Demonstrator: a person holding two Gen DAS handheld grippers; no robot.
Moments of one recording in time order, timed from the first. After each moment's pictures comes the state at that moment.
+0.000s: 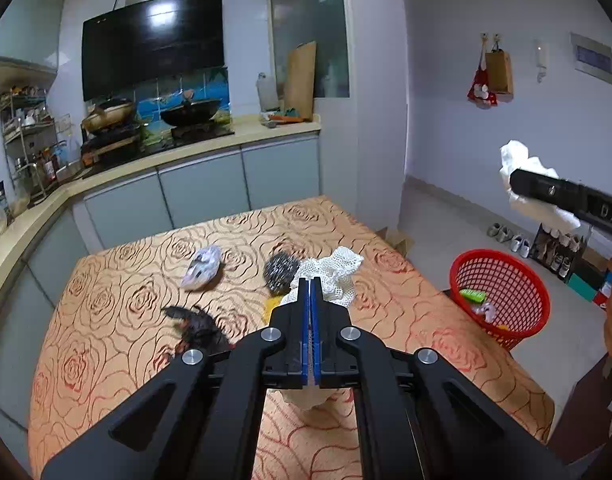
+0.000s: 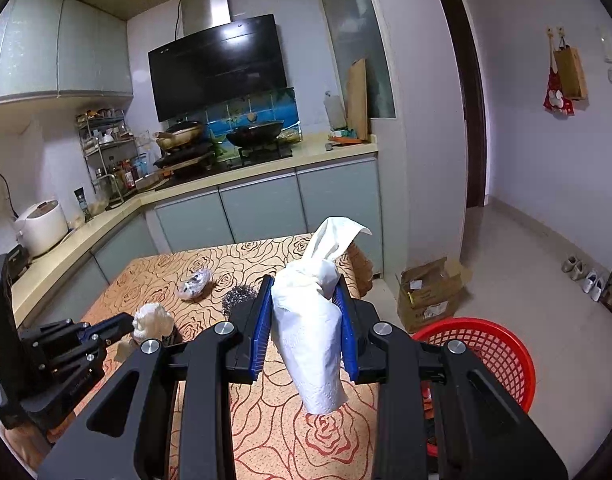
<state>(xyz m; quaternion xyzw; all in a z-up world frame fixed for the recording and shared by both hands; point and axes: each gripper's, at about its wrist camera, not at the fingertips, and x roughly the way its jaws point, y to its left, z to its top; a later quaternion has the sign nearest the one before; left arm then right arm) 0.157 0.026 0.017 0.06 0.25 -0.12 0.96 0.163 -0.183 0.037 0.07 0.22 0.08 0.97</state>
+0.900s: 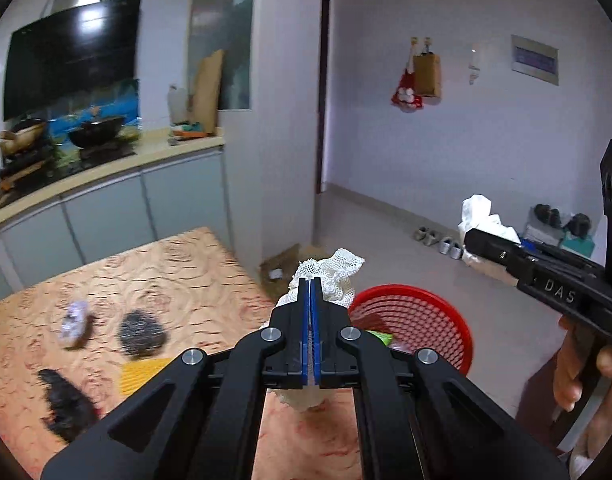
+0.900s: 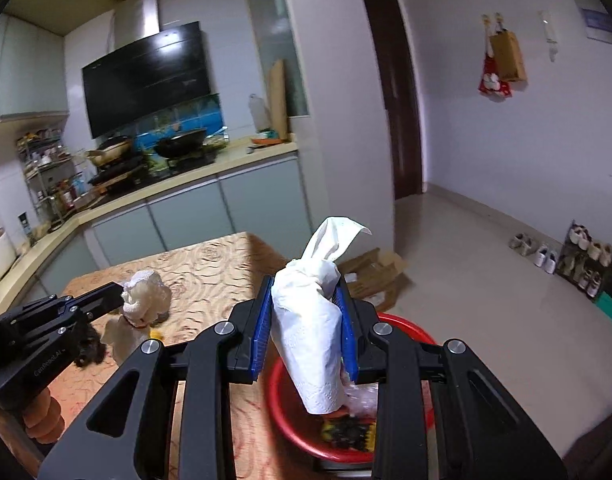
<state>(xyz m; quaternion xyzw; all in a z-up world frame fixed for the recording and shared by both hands) 0.200 -0.105 0.024 0.05 0.24 -0.27 0.93 0.160 -0.287 0.012 0.10 0.23 -0.04 0.97</state>
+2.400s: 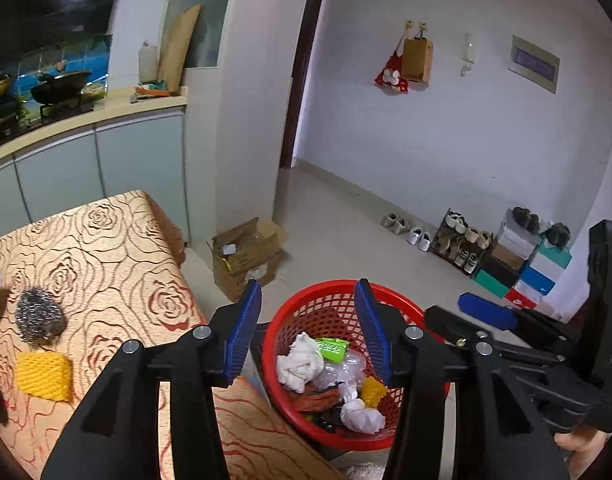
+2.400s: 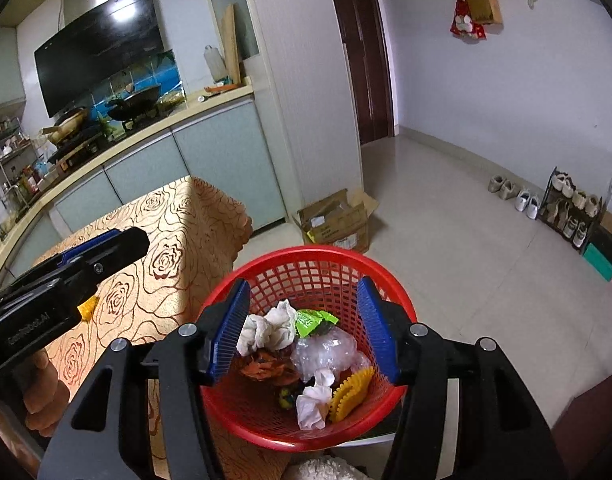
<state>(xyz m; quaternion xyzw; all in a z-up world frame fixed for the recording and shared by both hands) 0.246 -0.170 -0.024 0.01 0.29 -0.30 0.91 0.181 -0.320 -0.058 0.12 0.31 -0.07 0.94</state>
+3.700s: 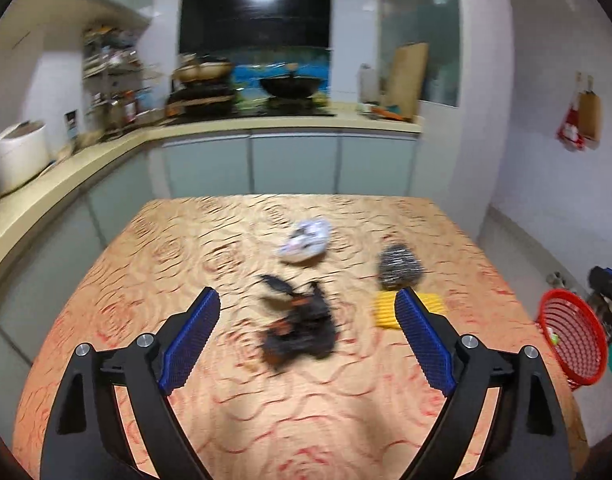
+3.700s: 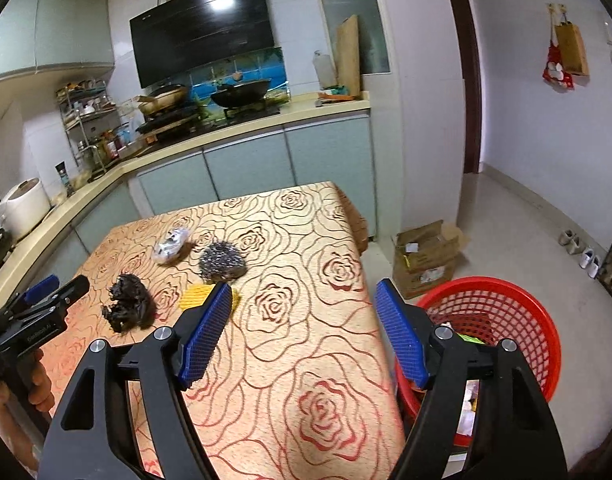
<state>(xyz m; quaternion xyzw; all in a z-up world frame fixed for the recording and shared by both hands) 0.185 0.119 -0.018 -0.03 0.27 0.04 0.96 0.198 -0.161 -0.017 0.07 0.28 0.07 0.95</state>
